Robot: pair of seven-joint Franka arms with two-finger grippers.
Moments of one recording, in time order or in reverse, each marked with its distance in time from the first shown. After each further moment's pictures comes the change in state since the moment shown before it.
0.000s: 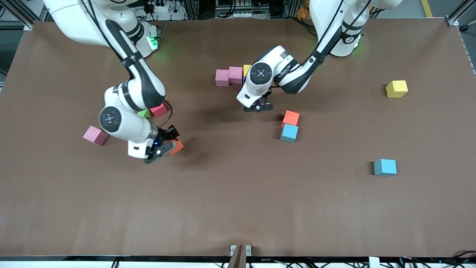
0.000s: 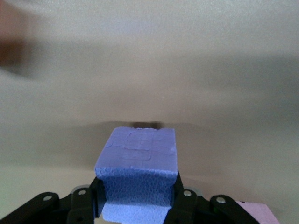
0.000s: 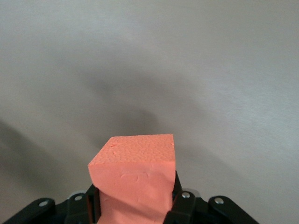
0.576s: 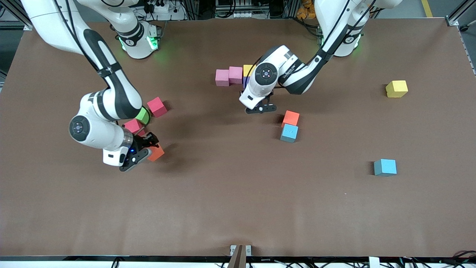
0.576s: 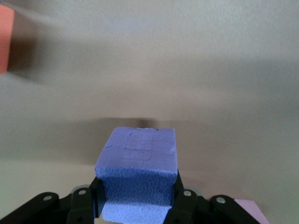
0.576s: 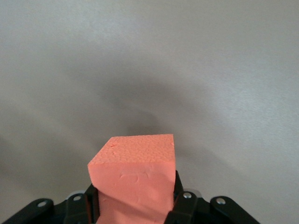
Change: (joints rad) left arm 0.047 -0.021 -0.037 -0.008 -0.008 0.000 0.000; right arm -0.171 0.014 0.014 0.001 0.000 0.000 -0.115
